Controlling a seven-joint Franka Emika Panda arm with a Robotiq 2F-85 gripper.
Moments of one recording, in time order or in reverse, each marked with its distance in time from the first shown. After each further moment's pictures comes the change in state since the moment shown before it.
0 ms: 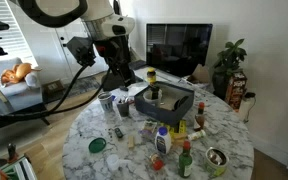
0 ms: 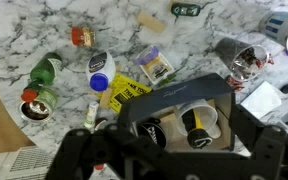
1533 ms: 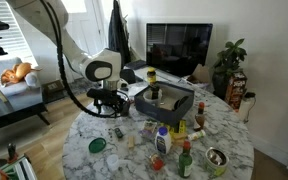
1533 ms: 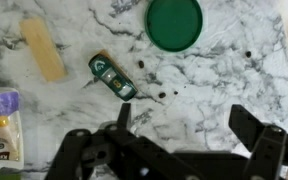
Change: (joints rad) arm 0.223 0.804 0.175 0.223 0.163 0.140 -0.549
